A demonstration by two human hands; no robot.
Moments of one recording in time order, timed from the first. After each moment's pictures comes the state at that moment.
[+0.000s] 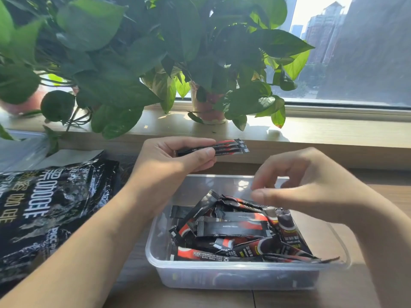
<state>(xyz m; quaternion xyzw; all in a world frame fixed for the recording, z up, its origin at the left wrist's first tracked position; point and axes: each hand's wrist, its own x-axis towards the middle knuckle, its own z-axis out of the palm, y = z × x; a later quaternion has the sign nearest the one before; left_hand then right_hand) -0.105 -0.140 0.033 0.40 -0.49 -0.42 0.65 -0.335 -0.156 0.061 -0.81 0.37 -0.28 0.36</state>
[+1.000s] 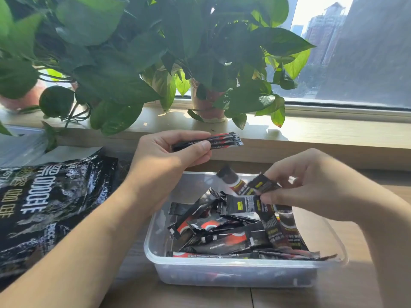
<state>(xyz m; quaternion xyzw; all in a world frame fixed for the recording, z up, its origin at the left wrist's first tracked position) -0.103 -0.141 0.032 0.42 -0.48 -0.39 0.66 -0.346 -0.161 0.061 -0.84 0.42 -0.20 0.27</state>
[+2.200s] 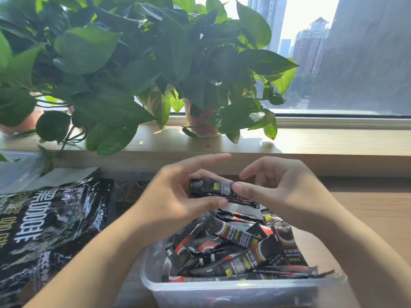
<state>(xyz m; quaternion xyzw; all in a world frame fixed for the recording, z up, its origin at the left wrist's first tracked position) -0.104 -0.132 0.030 0.39 -0.69 -0.37 0.49 -0.319 -0.162 0.048 -0.75 0.46 -0.37 0.30</state>
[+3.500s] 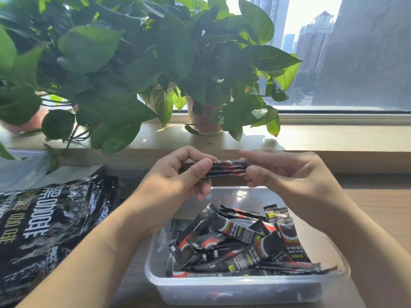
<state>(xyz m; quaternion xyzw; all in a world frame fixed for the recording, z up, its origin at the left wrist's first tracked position) -0.099 -0.144 0.027 0.36 -0.58 -0.46 0.56 -0.320 -0.168 0.041 -0.69 0.29 -0.50 0.44</state>
